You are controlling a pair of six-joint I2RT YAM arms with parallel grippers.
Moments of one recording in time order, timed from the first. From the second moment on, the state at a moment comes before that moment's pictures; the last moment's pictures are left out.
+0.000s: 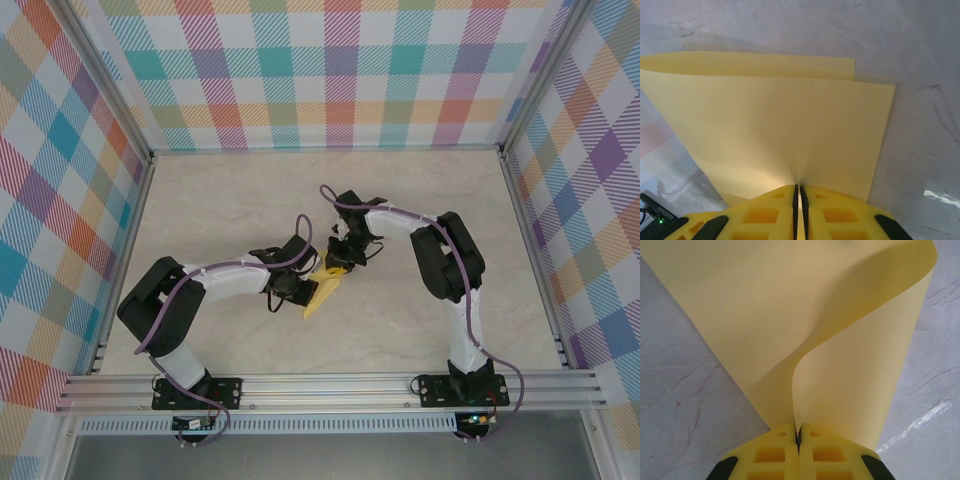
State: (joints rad) left arm -0.72 1.67 0.90 -0.45 0.12 -0.29; right arm 0.58 2.14 1.49 -0.79 -0.50 0.58
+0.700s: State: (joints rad) left arm -0.72 1.67 0.89 -0.42 0.12 -0.30; right arm 0.57 2.08 1.49 -0.79 -0.48 0.61
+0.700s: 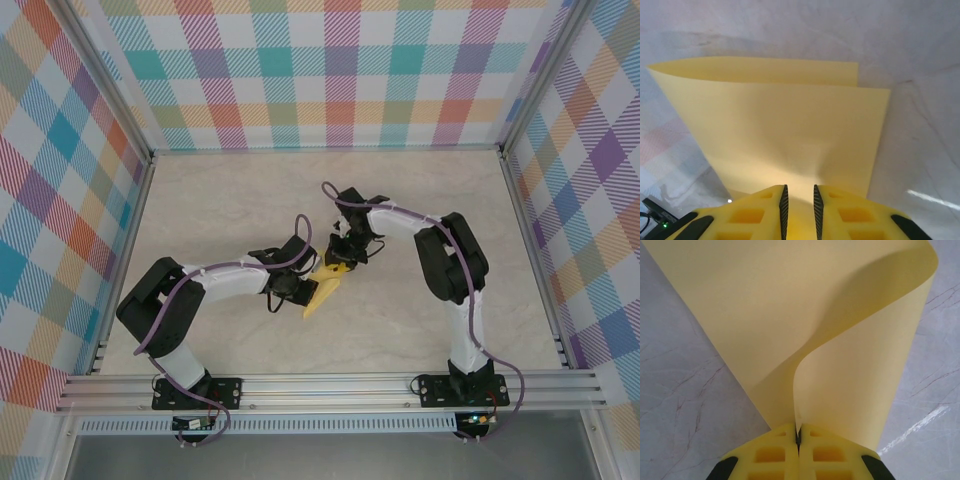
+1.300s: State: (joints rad) left arm -0.70 1.67 0.86 -0.34 0.18 -0.33; right arm 0.69 1.52 0.70 -0.14 -0.48 0.97
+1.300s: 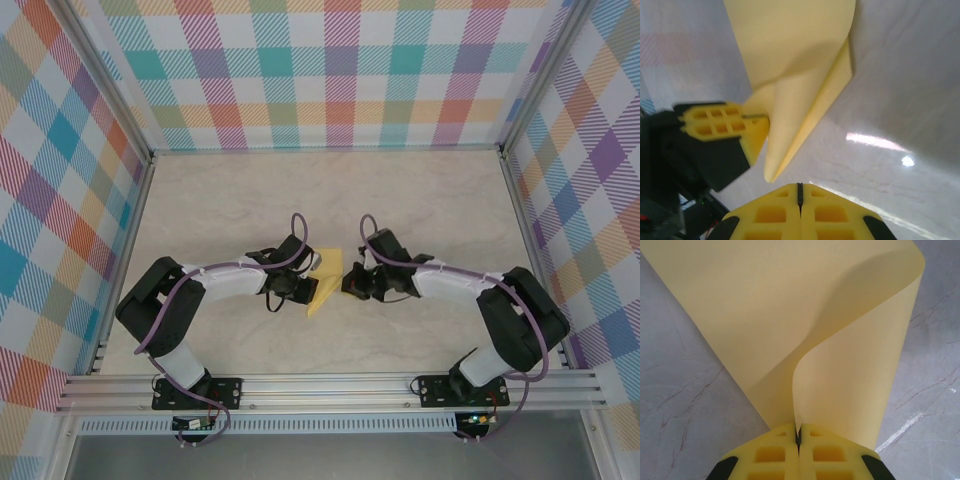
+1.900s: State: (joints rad) left arm -0.70 1.68 0.87 -0.34 0.20 -0.32; right arm 0.88 1.68 0.65 0.26 -0.45 1.19
